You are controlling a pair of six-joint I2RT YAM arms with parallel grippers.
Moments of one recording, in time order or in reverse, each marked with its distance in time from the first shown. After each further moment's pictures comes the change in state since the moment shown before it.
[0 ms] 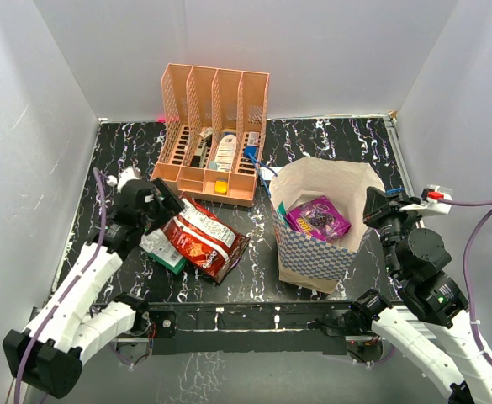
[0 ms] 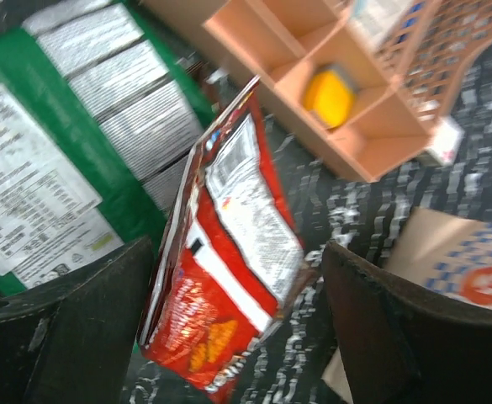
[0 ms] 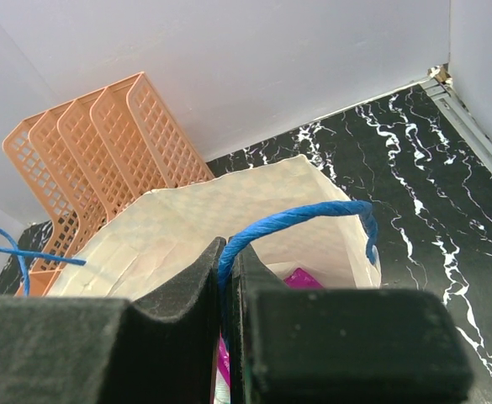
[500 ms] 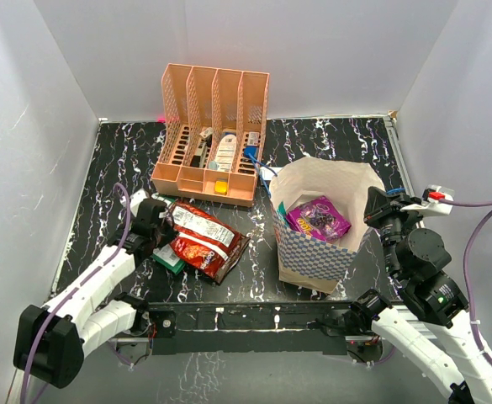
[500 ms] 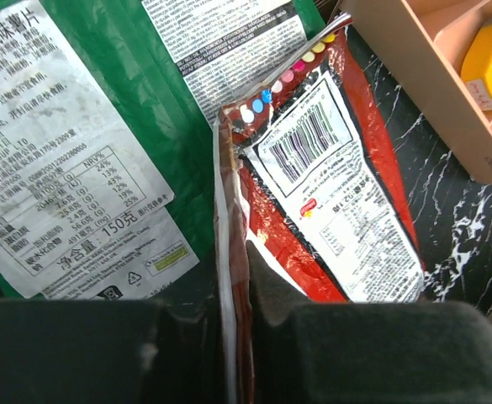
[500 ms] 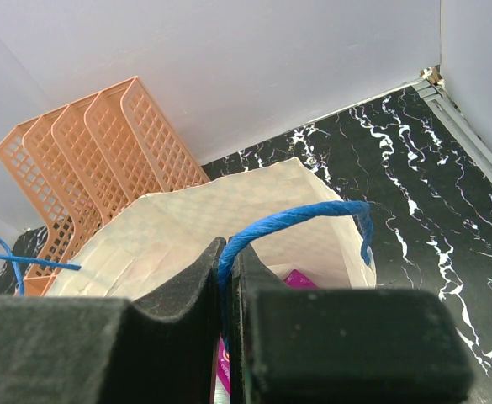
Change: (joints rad) left arm -0.010 0.043 -0.235 0.175 -0.046 -0.006; right arm 0.000 0.000 0.000 0.002 0.011 -0.001
